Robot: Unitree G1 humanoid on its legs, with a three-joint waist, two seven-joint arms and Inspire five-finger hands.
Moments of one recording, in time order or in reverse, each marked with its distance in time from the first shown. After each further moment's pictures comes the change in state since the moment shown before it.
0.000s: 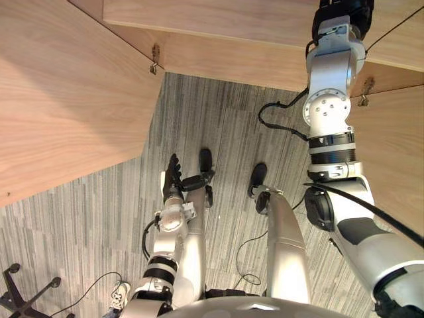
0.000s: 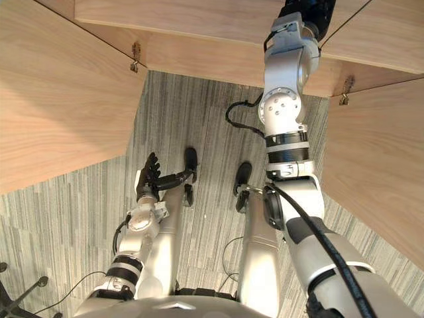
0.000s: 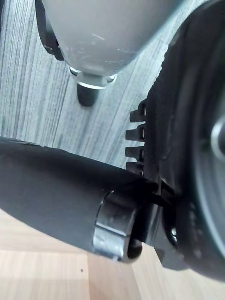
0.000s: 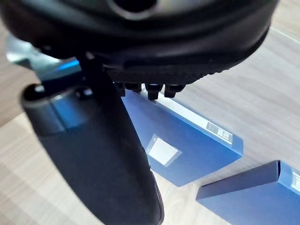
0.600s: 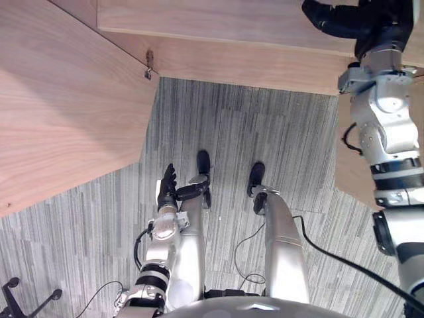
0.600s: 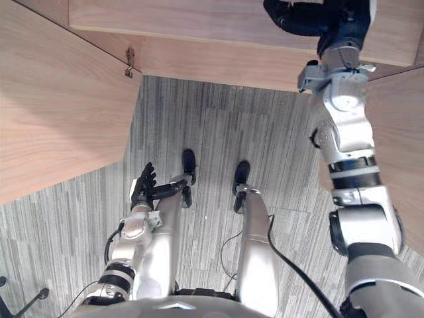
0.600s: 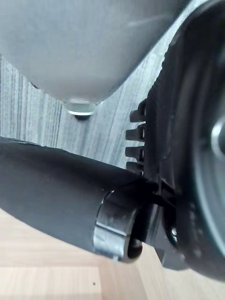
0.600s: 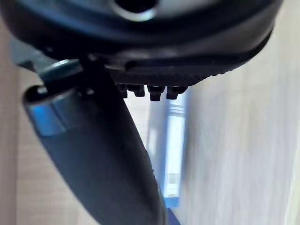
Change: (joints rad) left arm 0.055 0.055 0.001 0.028 0.032 -0.003 -0.044; right arm 0.294 -0.478 0.188 -0.216 -0.597 0.109 0.278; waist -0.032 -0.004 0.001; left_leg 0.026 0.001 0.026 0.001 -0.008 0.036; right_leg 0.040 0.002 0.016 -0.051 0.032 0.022
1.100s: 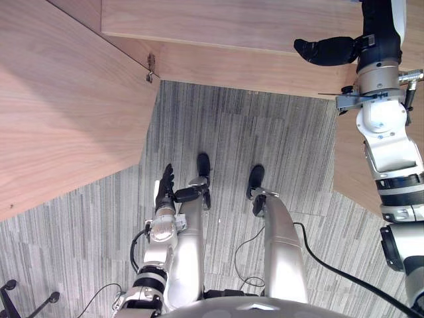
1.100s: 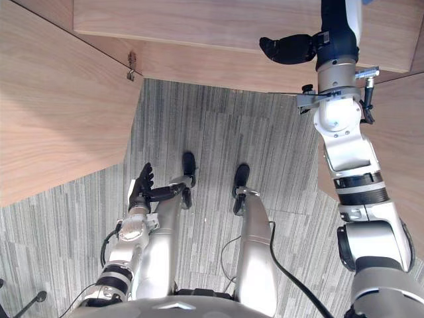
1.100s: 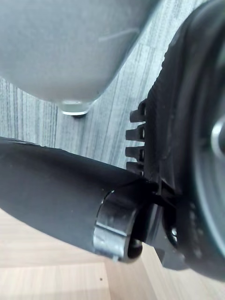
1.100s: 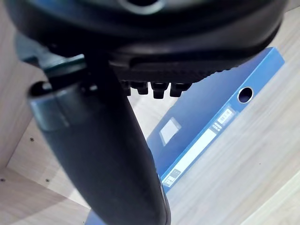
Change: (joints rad) left arm 0.009 0.008 0.012 -0.002 0.049 -0.007 -0.012; right arm 0.096 -0.013 0.007 -0.072 -0.460 0.009 0.020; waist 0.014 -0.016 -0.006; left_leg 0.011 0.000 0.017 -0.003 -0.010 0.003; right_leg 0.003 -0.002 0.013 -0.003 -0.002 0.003
